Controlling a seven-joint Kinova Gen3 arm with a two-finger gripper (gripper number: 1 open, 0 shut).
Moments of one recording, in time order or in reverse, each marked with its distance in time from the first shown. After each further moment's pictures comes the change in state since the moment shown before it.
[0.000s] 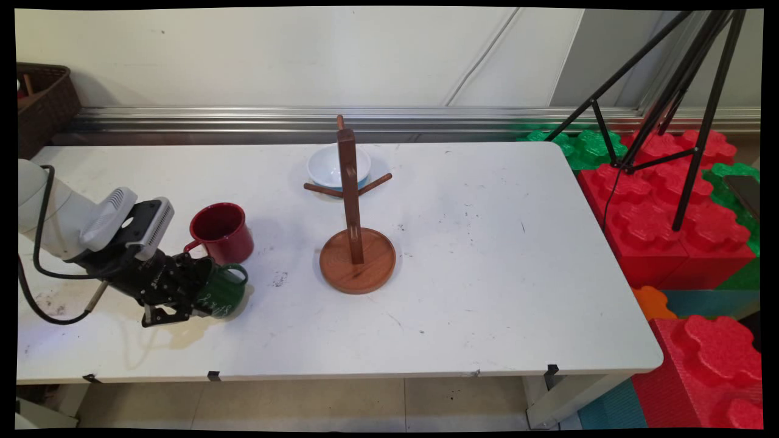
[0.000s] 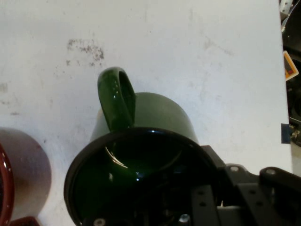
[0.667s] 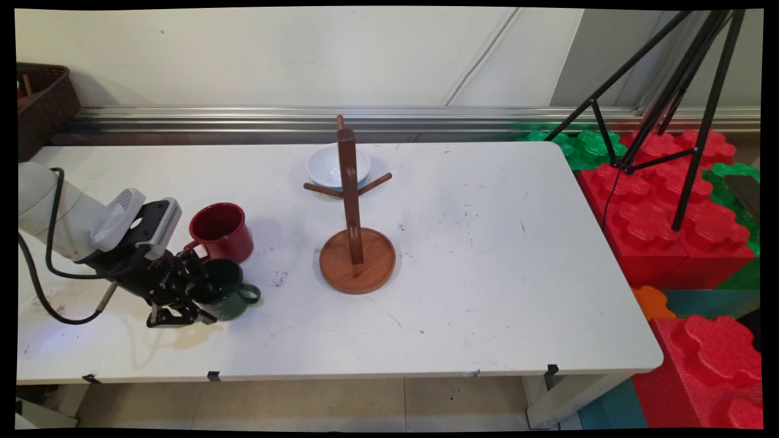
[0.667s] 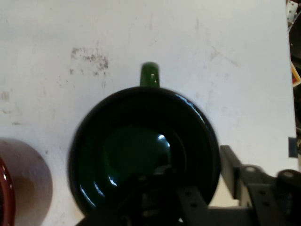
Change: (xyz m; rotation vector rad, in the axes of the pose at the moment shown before) arm 0.006 -0.003 0.007 0.004 0.017 -0.011
